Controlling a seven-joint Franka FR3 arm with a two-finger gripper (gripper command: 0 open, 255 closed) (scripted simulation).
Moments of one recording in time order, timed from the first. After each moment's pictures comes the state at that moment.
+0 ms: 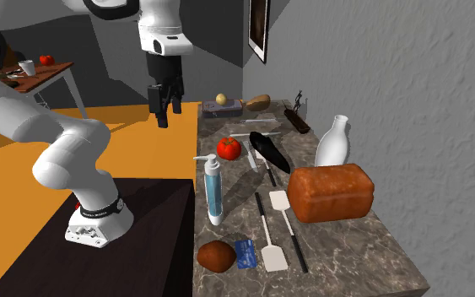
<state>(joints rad) 0.02 -0.80 0.03 -2.34 -0.06 1.49 0.16</state>
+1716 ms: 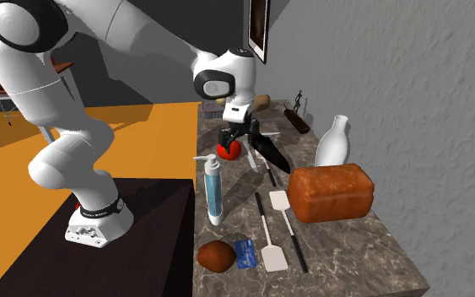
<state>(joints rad) -0.12 -0.15 0.41 -2.33 0.19 2.19 1.20</state>
